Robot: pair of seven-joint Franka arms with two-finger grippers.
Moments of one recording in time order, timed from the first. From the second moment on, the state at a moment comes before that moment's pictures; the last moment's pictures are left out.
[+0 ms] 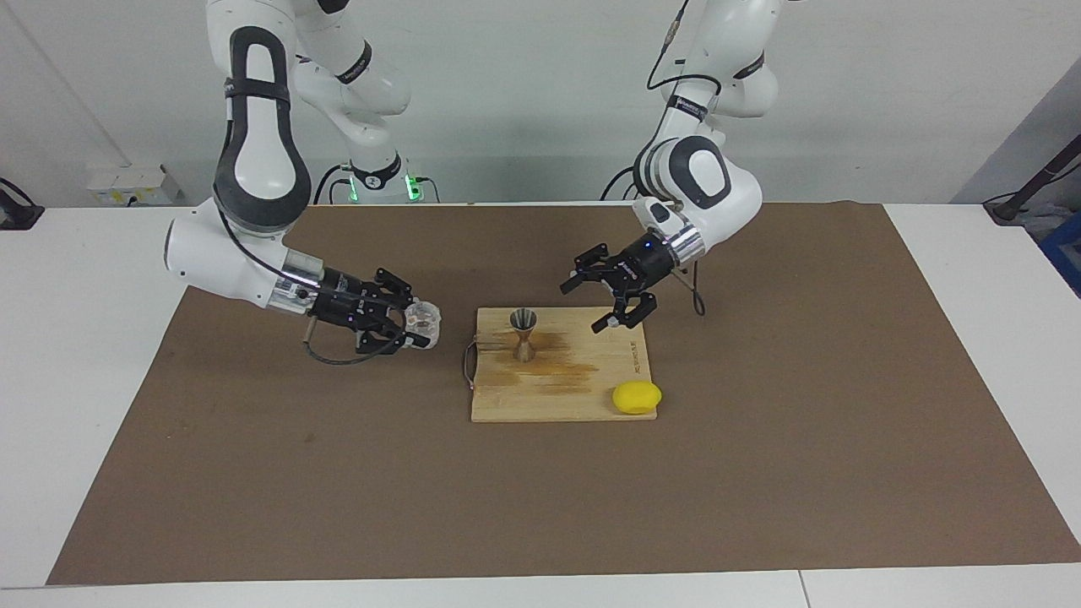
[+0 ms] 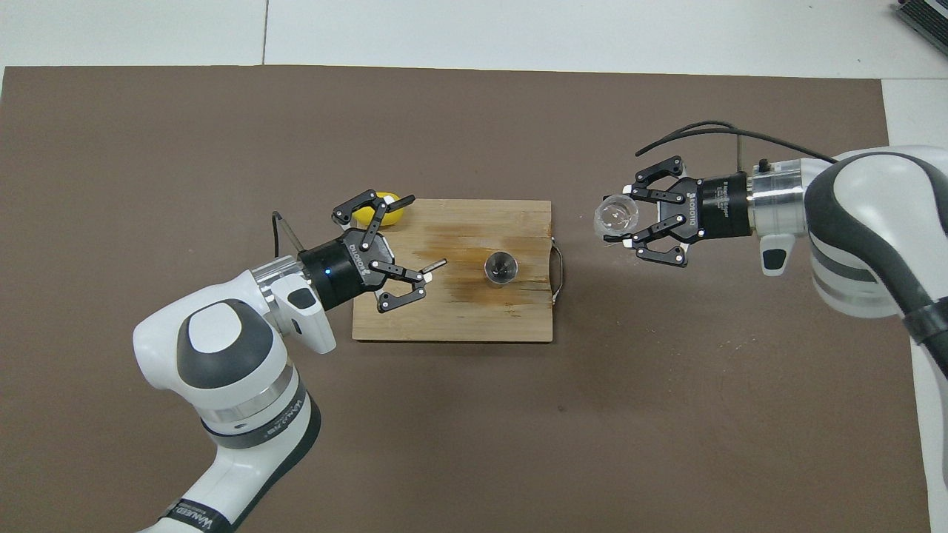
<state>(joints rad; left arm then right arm) -0.29 0.04 -0.16 -2.20 -1.93 2.47 2.42 -0.19 0.24 0.25 -1.89 1.02 1.98 1.16</state>
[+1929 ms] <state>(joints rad) 0.59 0.14 -0.15 -1.69 -0.50 1.76 2.35 0.07 0.16 0.25 -1.96 0.74 2.23 1.38</state>
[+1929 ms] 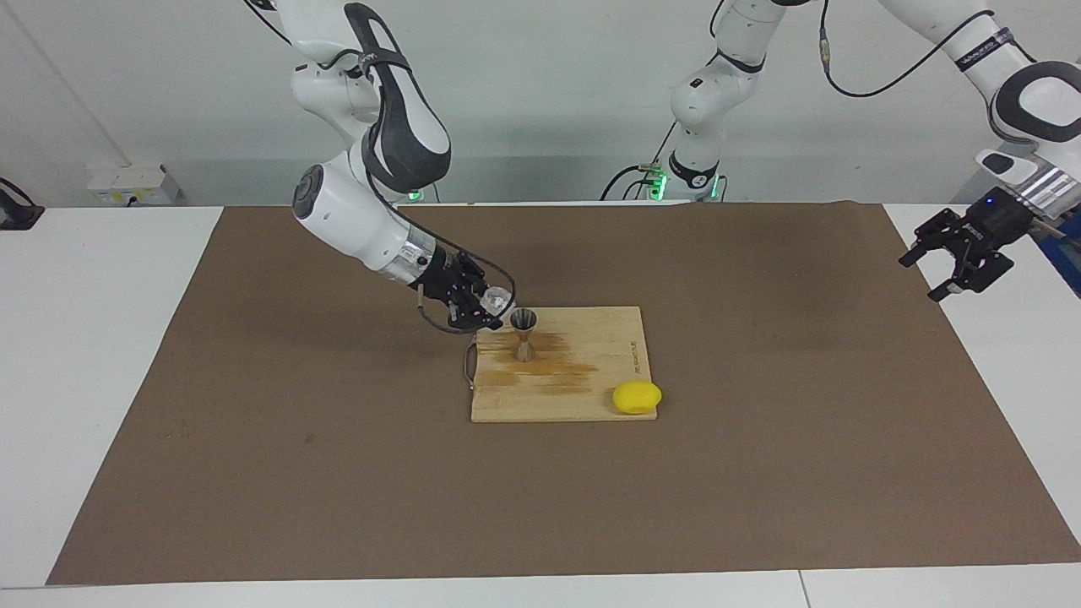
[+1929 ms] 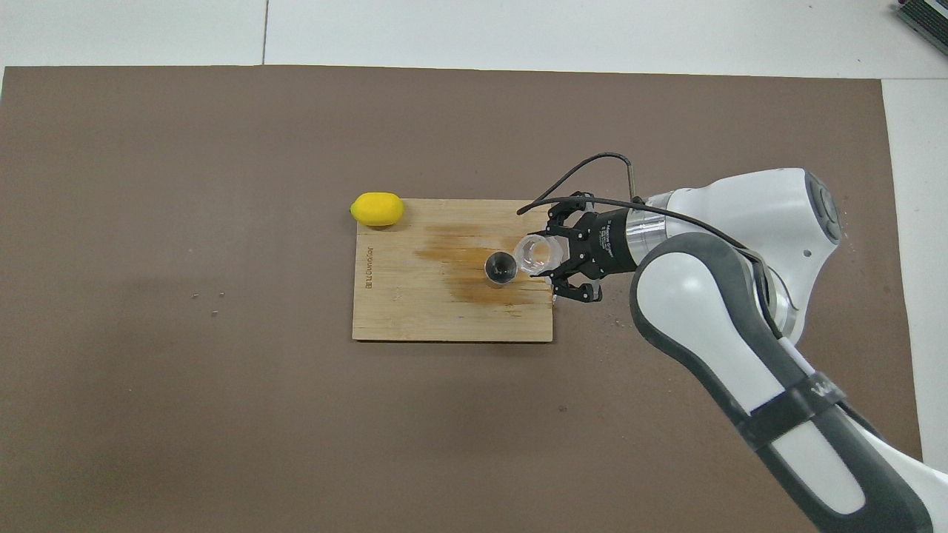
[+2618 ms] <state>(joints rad) 0.51 0.05 -0.17 -1.57 -0.17 1.77 1.71 0.11 0.16 0.25 -1.96 0.59 2.28 1.51</state>
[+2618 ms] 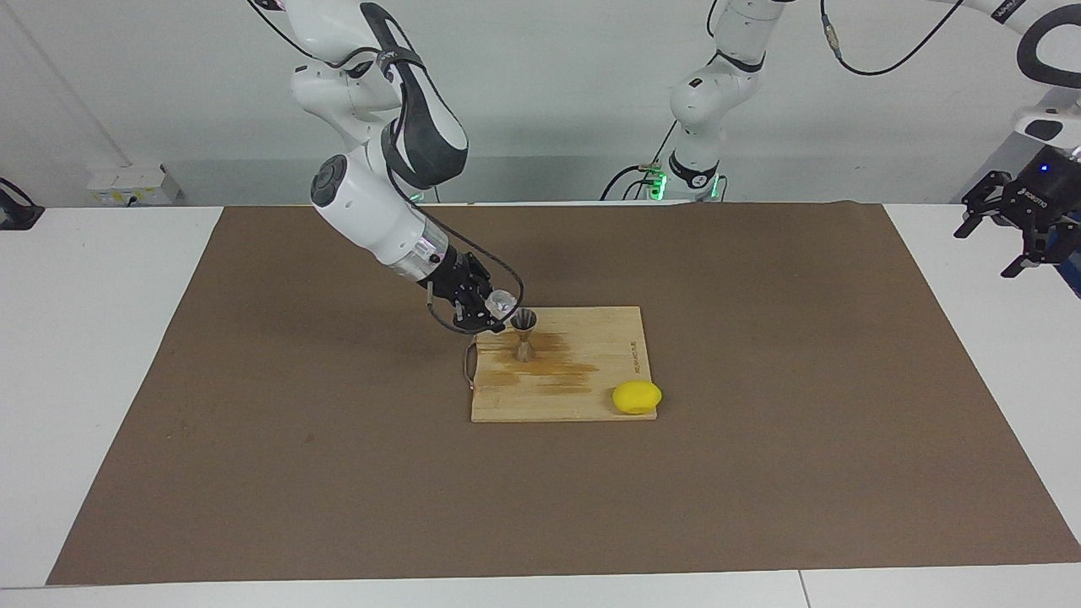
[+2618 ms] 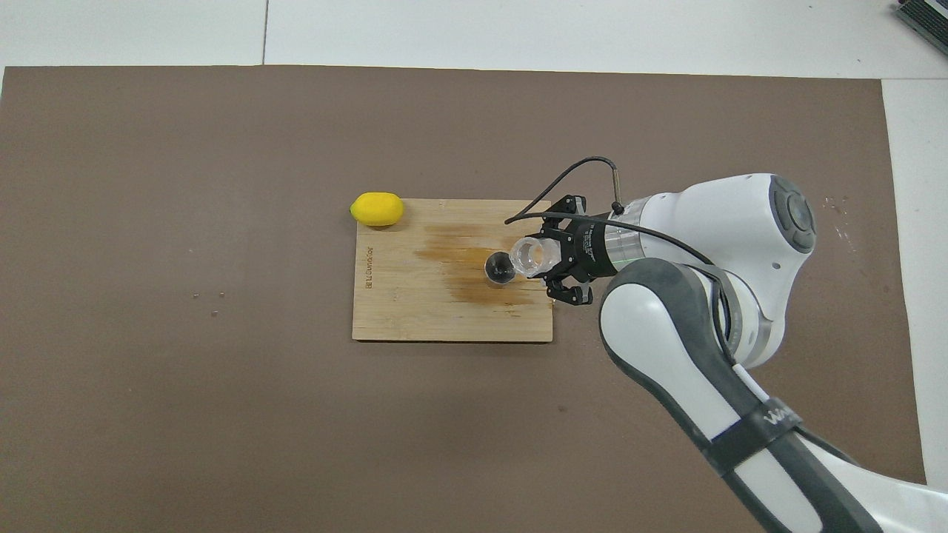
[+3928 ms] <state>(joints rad) 0.28 0.02 -0.18 -1.59 -0.10 1.71 0.28 0.17 0.15 0.25 -1.93 0.32 2.28 1.79</state>
